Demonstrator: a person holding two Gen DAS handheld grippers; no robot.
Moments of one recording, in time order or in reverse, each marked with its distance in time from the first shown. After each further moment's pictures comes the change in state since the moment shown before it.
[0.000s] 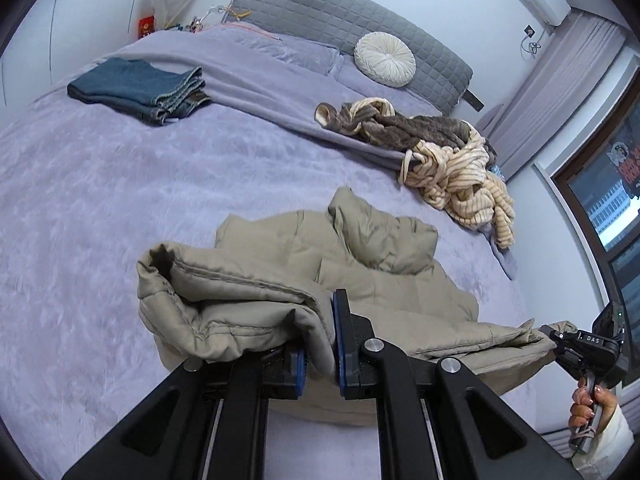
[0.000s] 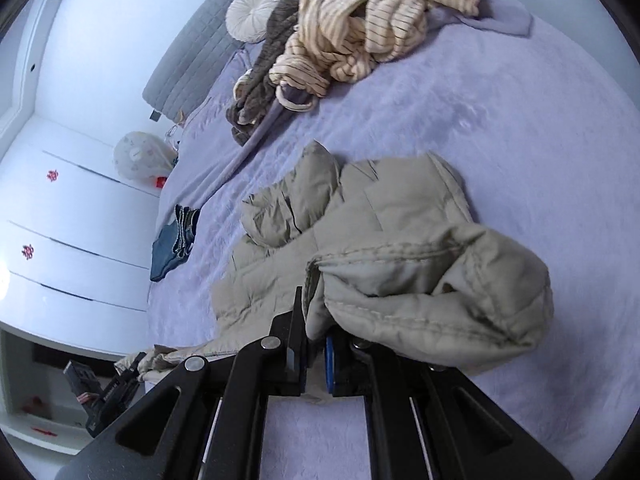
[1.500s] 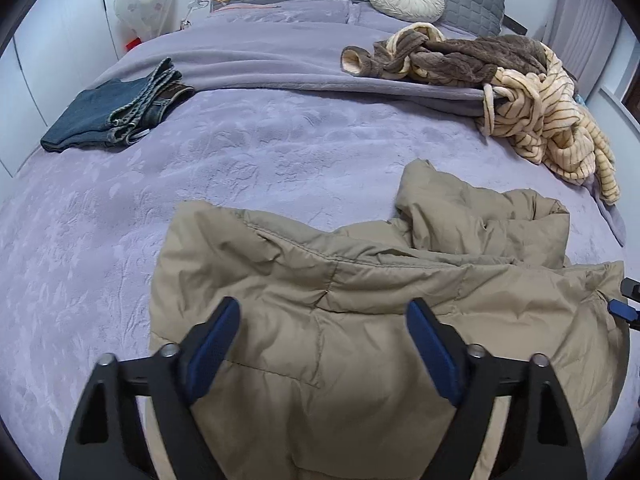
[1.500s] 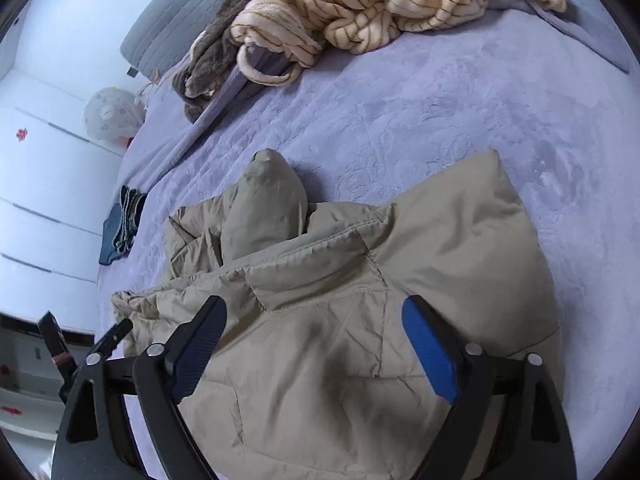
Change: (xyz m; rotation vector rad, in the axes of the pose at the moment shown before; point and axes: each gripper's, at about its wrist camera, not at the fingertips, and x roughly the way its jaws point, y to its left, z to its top) left arm 0.219 -0.009 0.039 0.201 0.131 0.281; right arm 0.170 -0.024 0.092 -0.130 0.119 -0.089
